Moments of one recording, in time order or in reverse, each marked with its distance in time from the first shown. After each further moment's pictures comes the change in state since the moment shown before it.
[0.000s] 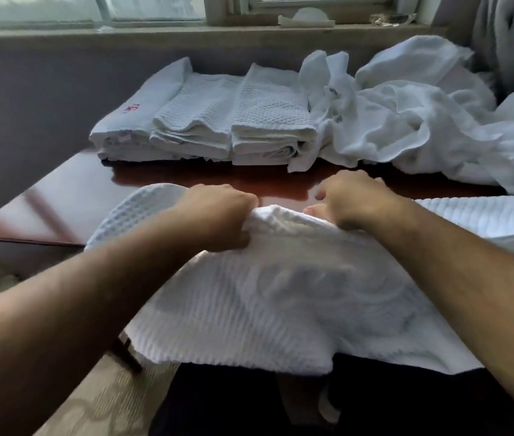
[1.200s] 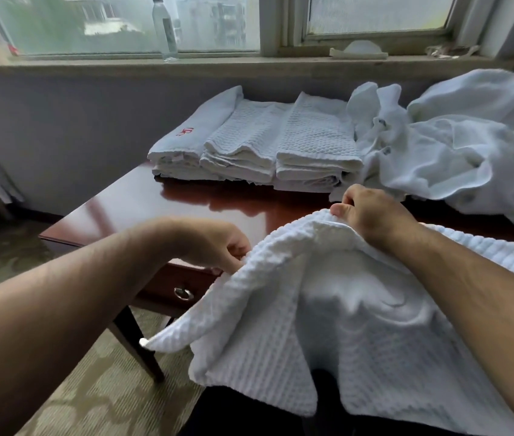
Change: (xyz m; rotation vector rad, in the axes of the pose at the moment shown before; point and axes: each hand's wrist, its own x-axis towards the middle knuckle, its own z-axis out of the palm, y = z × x) left_hand -0.025 -0.067 0.009 -0.653 -0.502 -0.067; right_hand 0.058 0.001 0.016 0.346 0.237 -0.145
